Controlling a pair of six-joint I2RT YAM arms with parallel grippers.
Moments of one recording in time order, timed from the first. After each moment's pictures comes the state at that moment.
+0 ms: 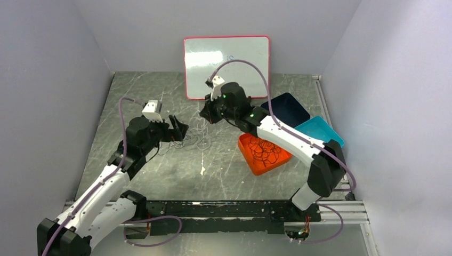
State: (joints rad) left arm -0.41 0.83 0.60 -0.07 0.03 -0.41; right arm 0.79 1.61 1.31 -0.15 -0.14 0.24
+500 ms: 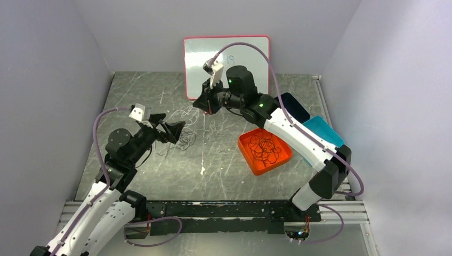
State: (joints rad) left arm -0.41 0.61 0.58 0.05 0.12 -0.29; right arm 0.79 1.57 1.58 -0.32 -0.33 0.18
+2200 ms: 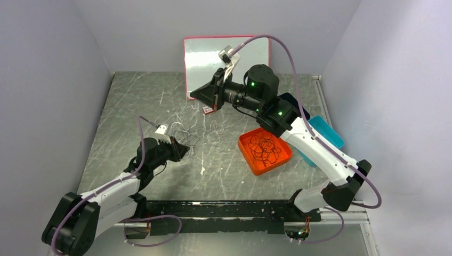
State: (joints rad) left arm -0.41 0.97 0.18 0.48 0.27 -0.44; right arm 0.84 1.41 1.58 -0.16 -0.36 0.33
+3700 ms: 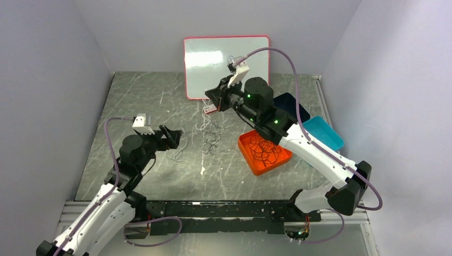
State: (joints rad) left arm -0.40 0.60 0.39 0.05 -0.04 -0.49; right arm 0.84 1.35 1.39 -0.10 0.02 0.28
